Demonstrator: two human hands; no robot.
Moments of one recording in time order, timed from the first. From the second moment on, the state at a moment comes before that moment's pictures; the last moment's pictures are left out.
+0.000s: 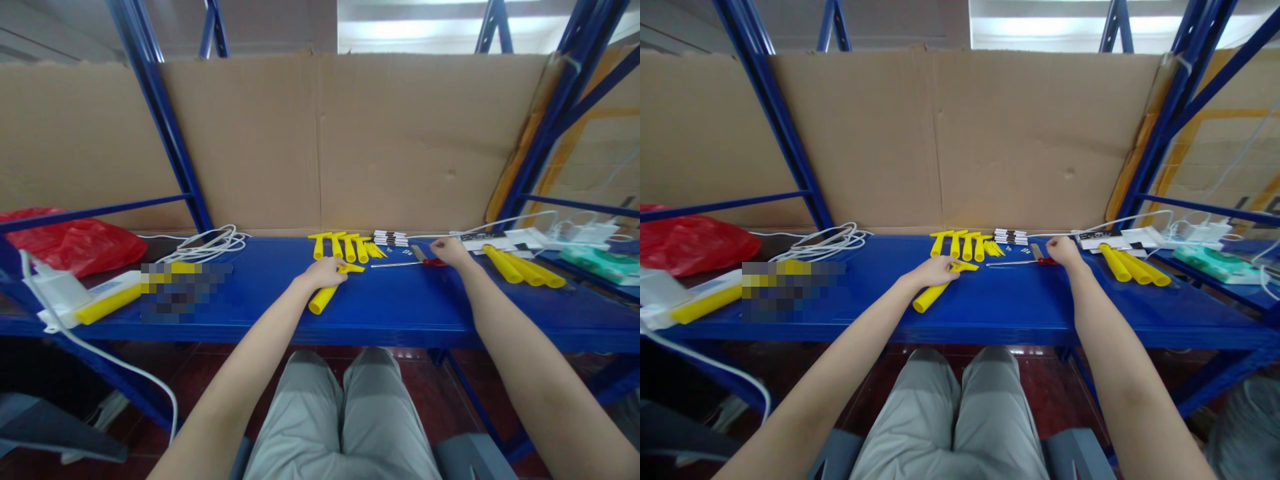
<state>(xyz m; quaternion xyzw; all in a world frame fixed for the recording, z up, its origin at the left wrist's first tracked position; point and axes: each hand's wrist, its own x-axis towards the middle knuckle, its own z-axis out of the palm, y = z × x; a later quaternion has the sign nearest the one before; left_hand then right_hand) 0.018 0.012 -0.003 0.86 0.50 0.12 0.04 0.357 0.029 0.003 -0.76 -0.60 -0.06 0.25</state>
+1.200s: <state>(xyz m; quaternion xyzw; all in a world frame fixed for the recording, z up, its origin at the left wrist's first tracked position) 0.018 0.005 0.005 0.86 0.49 0.10 0.09 0.346 0.029 -0.005 -0.82 -0.56 -0.04 0.12</state>
